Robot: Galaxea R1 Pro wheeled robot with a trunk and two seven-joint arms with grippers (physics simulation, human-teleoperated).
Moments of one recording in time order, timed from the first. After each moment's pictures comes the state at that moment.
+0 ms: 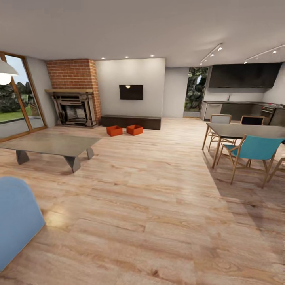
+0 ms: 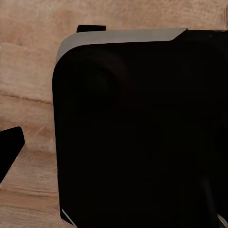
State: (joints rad) left arm 0.00 -0.02 0.01 -0.13 0.02 0.03 0.01; right arm -0.11 0.03 0.50 0.03 -0.33 -0.18 -0.09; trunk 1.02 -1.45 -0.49
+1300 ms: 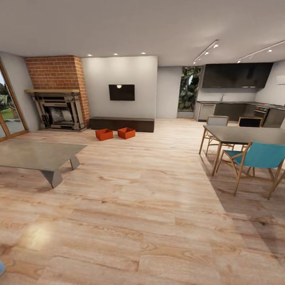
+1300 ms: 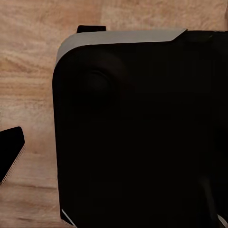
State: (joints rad) left arm 0.00 -0.02 0.01 -0.13 0.02 0.03 0.01; right arm -0.11 0.03 0.50 0.03 -0.32 -0.18 -0.09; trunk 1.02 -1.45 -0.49
